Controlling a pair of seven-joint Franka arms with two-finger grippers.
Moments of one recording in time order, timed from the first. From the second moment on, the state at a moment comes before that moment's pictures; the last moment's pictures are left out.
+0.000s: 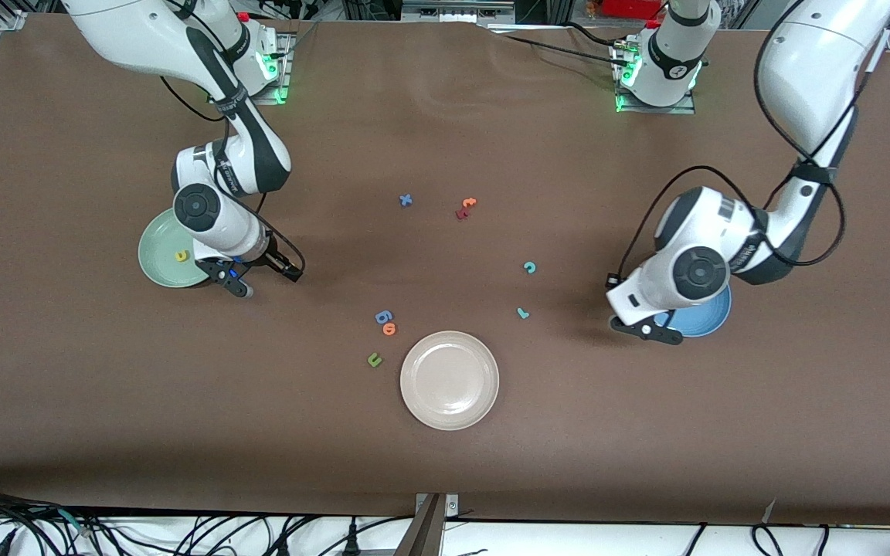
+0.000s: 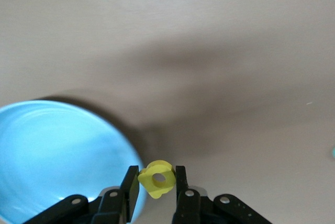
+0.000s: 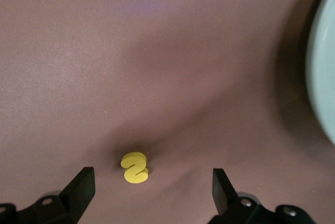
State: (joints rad) left arm 0.18 0.59 -0.46 -1.74 0.30 2.00 -0.15; right arm 0.25 0.43 0.05 -2.17 0.01 2.51 0.92
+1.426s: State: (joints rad) left arm 0.32 0.62 -0.47 -1.84 0.43 2.14 0.05; right arm 0.27 0.45 0.06 -2.16 0.01 2.54 0.97
